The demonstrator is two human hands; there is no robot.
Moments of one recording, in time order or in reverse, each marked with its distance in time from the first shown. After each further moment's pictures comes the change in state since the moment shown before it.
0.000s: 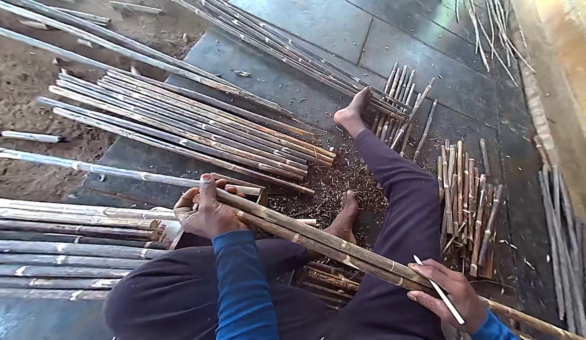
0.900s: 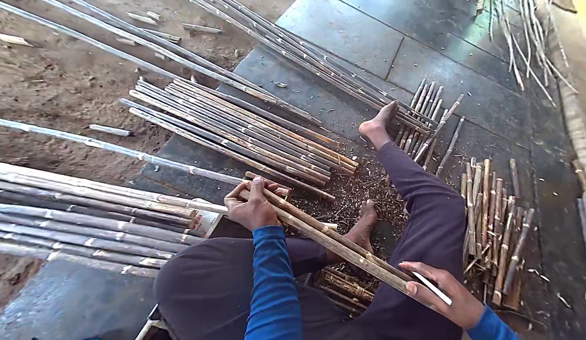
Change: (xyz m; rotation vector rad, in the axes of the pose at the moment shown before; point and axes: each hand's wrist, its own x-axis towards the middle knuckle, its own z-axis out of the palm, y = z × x) left_hand -0.102 0.102 0.051 0.253 0.012 -0.187; right_hand 0.059 -0.022 0.020 0.333 -0.340 0.225
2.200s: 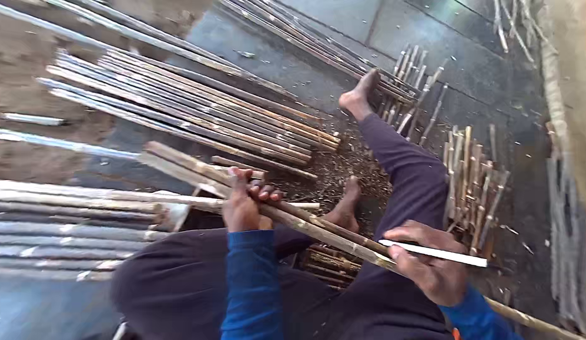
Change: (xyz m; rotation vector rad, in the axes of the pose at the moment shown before) left_hand 0.068 -0.098 -0.037 -0.325 -0.506 -0.283; right_hand 0.019 -0.100 0.008 0.144 0.493 -0.339
